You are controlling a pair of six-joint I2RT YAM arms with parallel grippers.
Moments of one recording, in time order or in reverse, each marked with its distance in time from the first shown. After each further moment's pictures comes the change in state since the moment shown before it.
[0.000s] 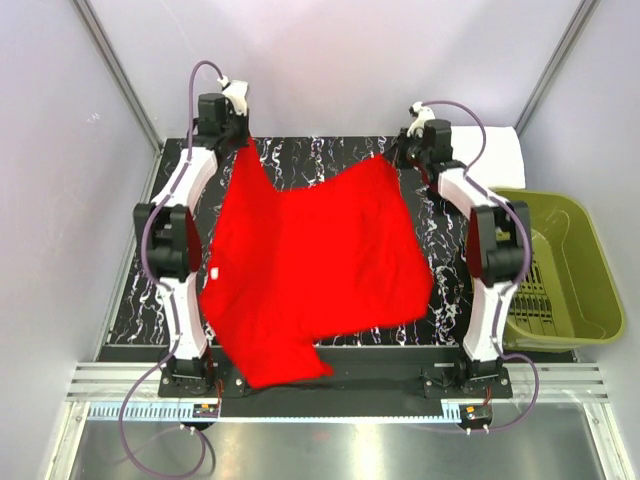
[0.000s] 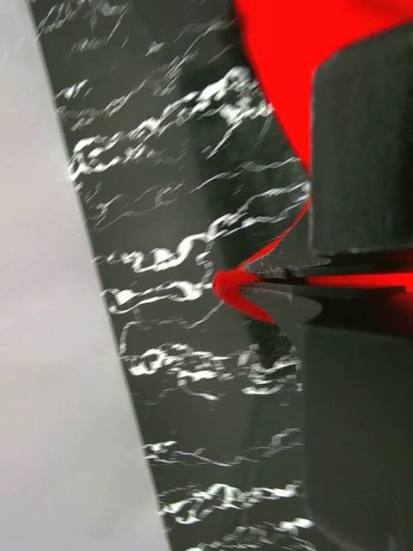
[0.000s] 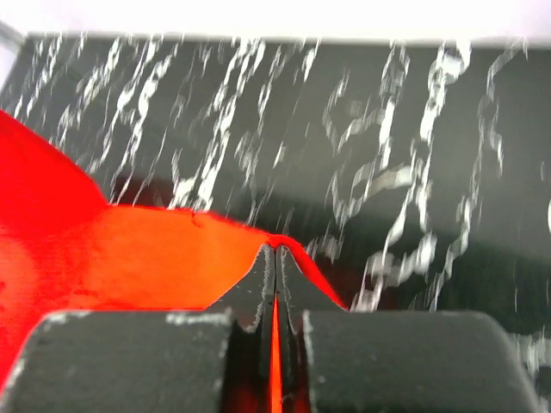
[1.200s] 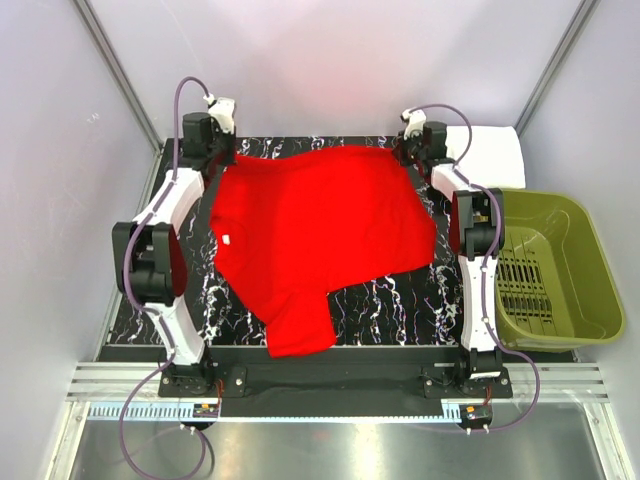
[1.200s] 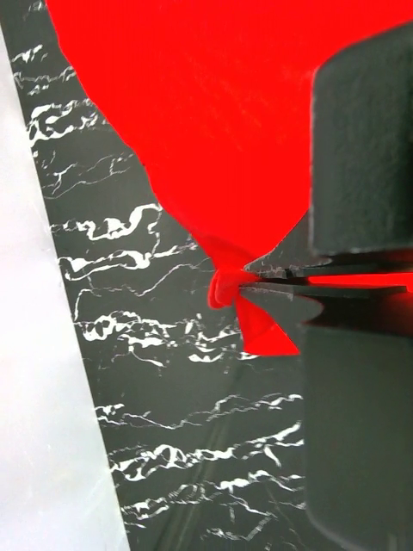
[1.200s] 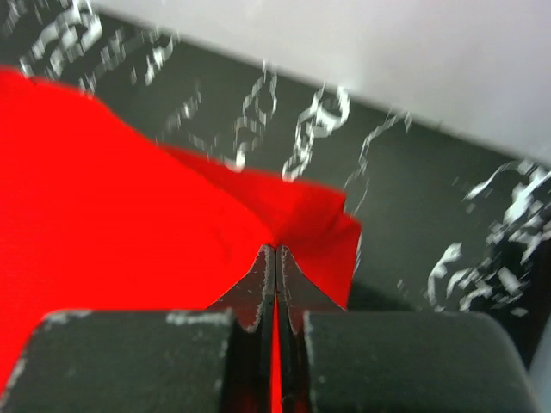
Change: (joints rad) left arm 0.037 -0.192 -0.328 0.140 -0.023 0.043; right arm -0.070 0.496 0.467 0.040 -0.005 -0.358
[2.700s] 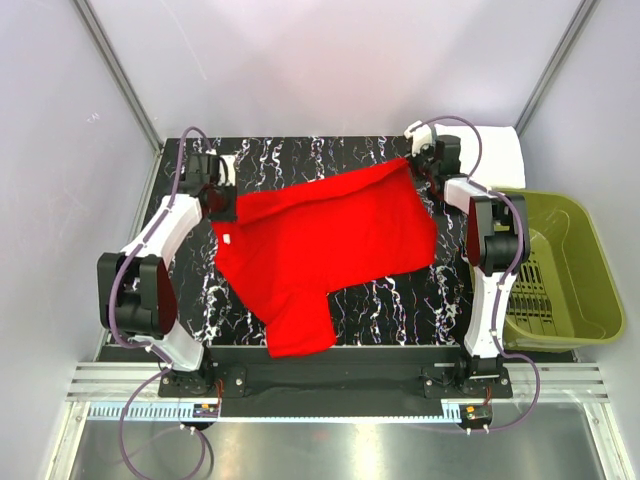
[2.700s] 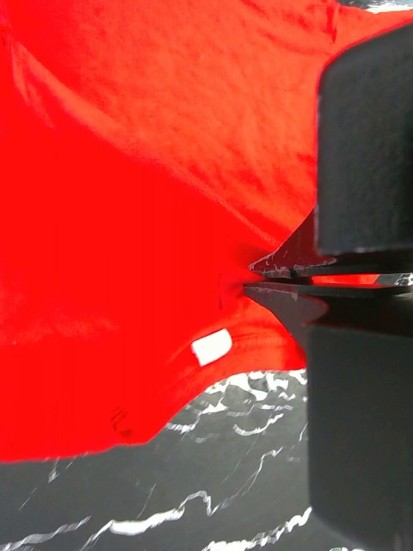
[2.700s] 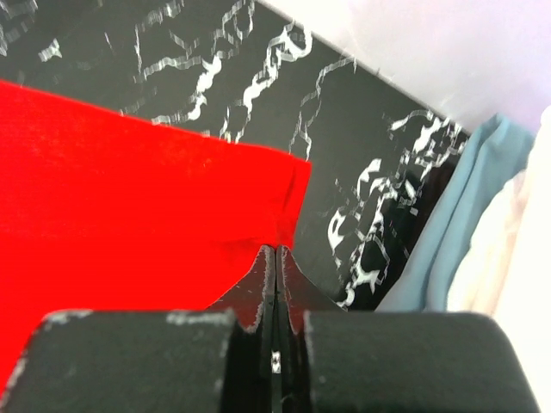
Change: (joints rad) left arm -0.044 -0.265 -0.296 -0.482 -0.058 -0.180; right arm -0.019 -0.311 -0.469 0.124 0.060 -0.307
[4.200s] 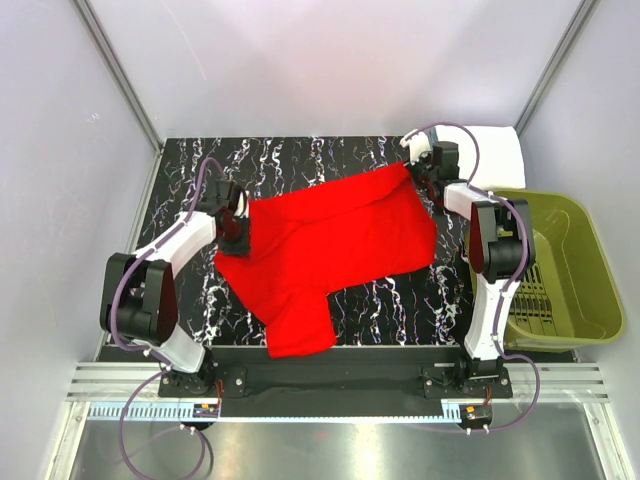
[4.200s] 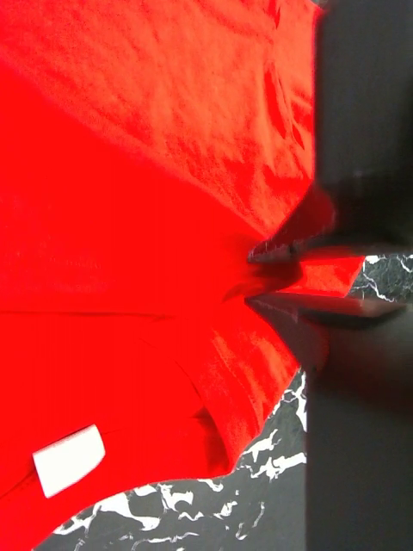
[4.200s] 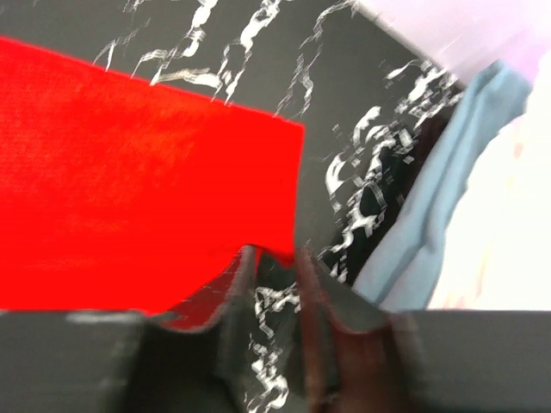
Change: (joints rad) left arm -0.110 -0.031 -0.201 -0.060 -0.035 -0.146; right arm 0.021 -0.089 -0.120 -0.027 0.103 -0.075
